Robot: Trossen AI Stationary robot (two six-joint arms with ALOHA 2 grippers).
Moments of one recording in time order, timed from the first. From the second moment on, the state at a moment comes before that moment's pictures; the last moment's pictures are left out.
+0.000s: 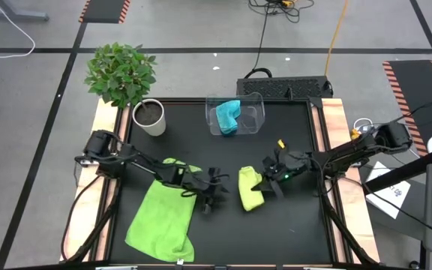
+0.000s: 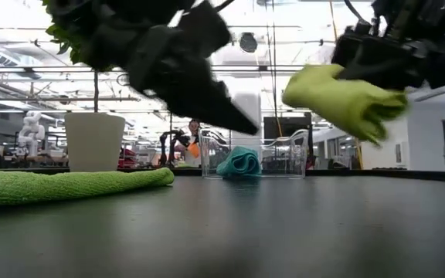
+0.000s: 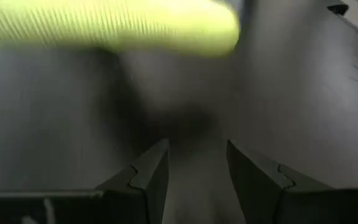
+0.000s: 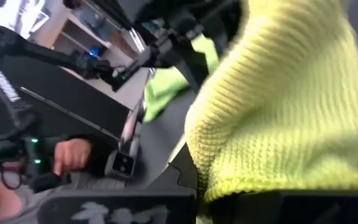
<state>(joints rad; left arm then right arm) -0.23 1.85 0.92 0.37 0.02 0.05 0.13 1.22 0.26 0.67 -0.28 0.77</state>
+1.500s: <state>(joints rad) -0.12 1.80 0.68 0.58 -0.05 0.34 -0.95 1.96 1.48 0.10 -1.16 0.59</state>
